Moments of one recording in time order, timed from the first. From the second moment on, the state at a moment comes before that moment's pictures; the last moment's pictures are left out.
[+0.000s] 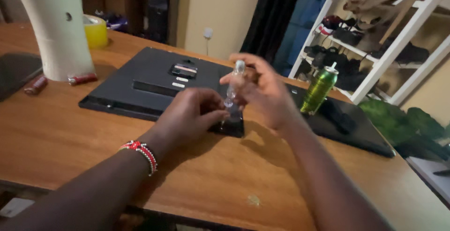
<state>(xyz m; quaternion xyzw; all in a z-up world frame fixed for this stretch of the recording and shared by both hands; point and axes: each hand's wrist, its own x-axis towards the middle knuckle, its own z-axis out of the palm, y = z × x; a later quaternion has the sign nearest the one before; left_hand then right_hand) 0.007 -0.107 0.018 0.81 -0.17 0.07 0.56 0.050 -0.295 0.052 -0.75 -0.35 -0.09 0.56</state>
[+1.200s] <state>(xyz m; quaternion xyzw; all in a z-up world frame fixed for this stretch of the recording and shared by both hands) 0.017 -0.101 0.007 0.84 -0.26 0.19 0.43 0.044 -0.263 0.151 -0.95 -0.32 0.01 -0.07</state>
